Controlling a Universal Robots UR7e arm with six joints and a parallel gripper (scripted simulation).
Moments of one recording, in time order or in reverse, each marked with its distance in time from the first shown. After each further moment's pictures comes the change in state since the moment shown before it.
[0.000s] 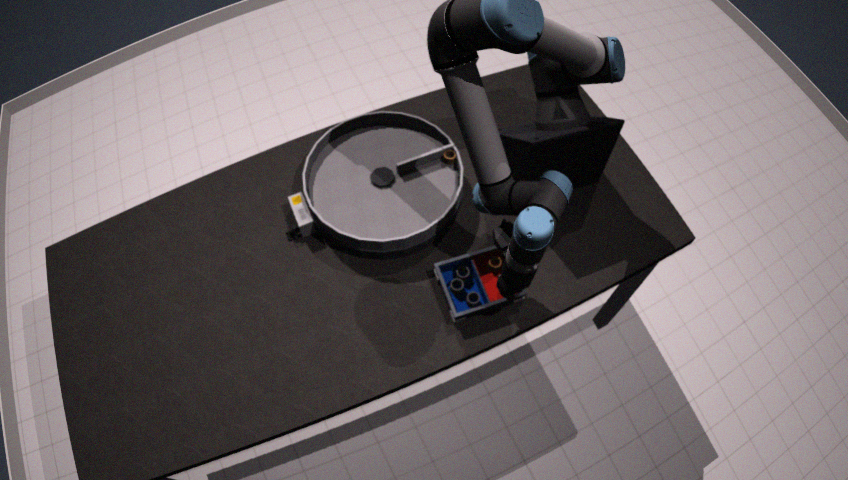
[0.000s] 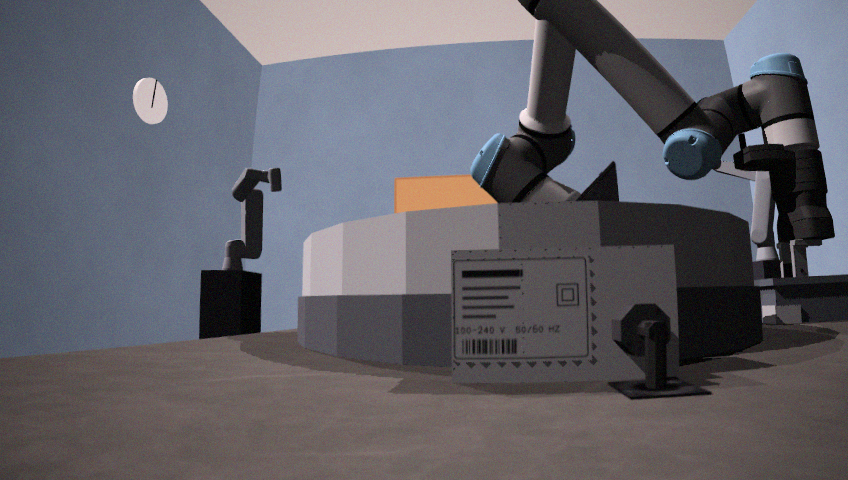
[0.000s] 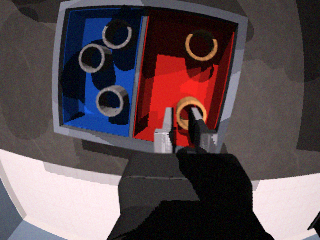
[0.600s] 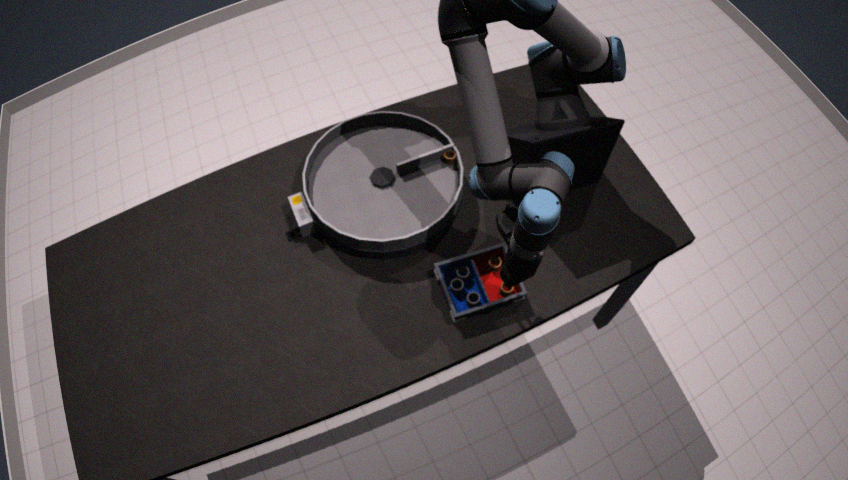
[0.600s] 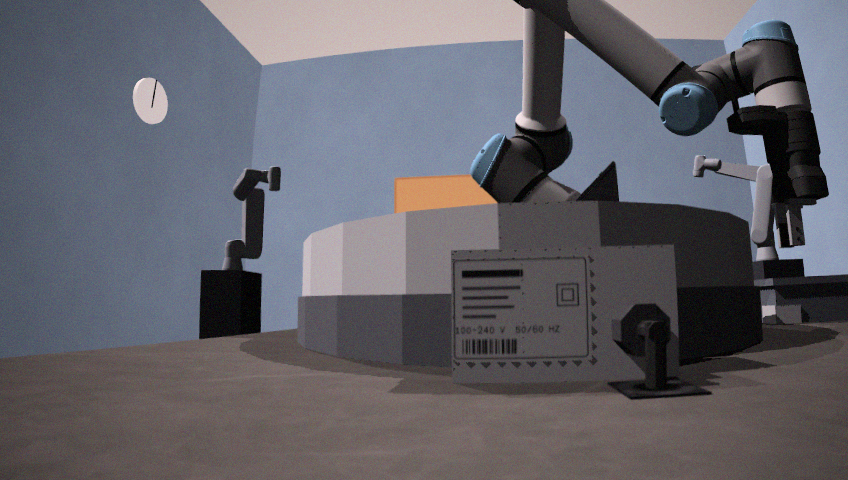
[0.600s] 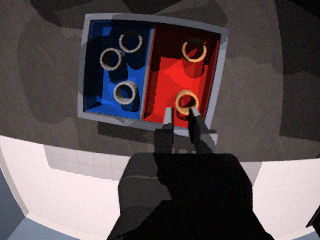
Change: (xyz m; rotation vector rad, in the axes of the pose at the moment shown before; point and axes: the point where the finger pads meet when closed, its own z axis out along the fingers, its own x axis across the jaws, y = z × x) arm 0.000 0.000 -0.058 -0.002 -0.003 -0.001
